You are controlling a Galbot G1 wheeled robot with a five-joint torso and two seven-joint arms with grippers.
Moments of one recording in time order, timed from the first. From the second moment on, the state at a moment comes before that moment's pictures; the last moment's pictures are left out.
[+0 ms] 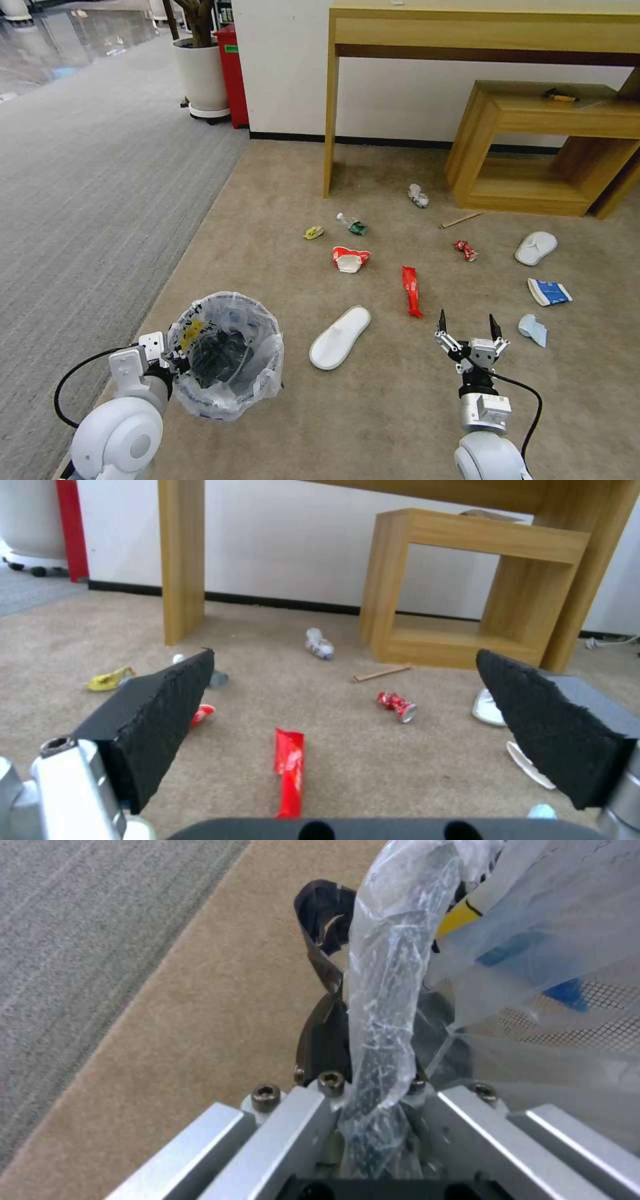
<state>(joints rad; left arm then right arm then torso) 1.51 -1.07 -0.55 -2.23 -0.89 0.67 -0.71 -1.49 1.25 0.43 1.79 0.10 0.30 0.40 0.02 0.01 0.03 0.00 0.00</state>
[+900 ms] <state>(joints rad) 1.51 -1.07 -0.55 -2.22 -0.89 0.67 -0.70 -1.50 1.26 0.43 1.78 0.10 0.33 0.39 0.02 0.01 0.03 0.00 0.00</state>
